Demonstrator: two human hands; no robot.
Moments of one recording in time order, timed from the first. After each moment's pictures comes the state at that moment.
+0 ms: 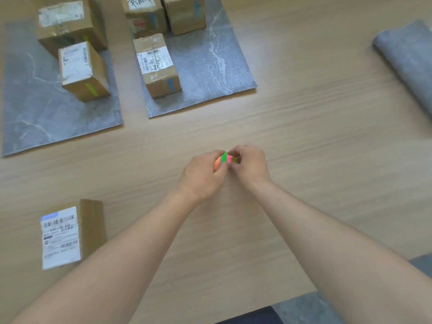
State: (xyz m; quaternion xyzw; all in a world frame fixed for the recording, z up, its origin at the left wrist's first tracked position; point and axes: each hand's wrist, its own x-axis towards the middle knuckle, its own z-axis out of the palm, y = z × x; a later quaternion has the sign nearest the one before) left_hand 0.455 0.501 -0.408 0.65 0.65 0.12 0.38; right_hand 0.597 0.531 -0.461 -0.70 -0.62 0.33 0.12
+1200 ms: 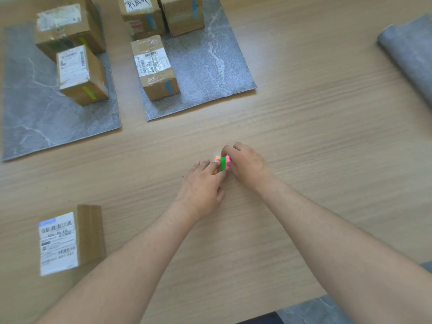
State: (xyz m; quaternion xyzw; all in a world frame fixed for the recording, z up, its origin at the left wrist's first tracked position) left_hand 0.451 0.486 -0.442 0.80 0.57 -0.06 0.20; right_hand 0.611 0.542 -0.462 -0.55 -0.79 0.25 0.08
